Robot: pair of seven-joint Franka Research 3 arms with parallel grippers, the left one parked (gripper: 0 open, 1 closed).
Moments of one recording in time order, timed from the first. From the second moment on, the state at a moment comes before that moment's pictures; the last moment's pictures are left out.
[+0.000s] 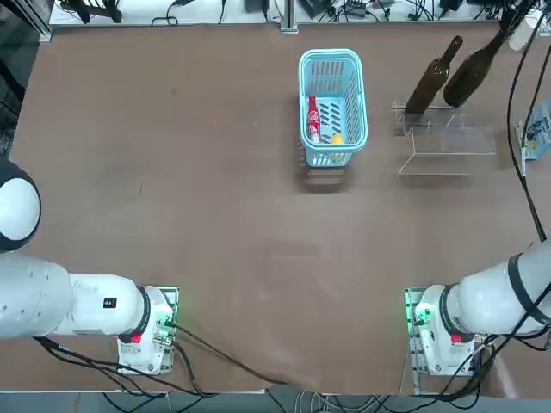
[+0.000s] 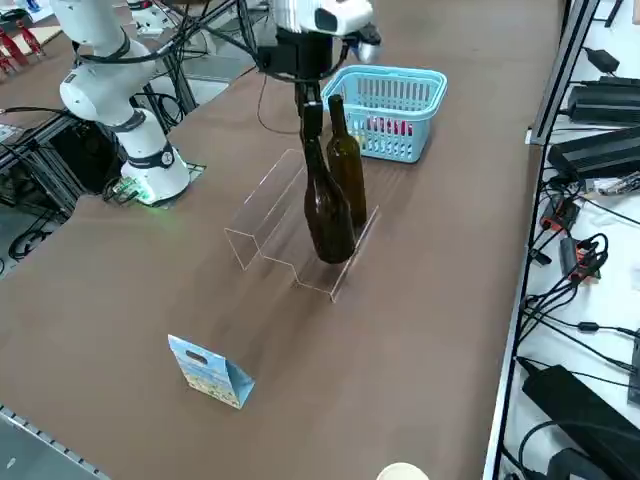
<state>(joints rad) 0.03 0.22 -0.23 -1.55 -0.07 1.72 -0.75</state>
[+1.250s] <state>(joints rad) 0.03 0.29 -0.23 -1.56 -0.06 1.71 -0.72</state>
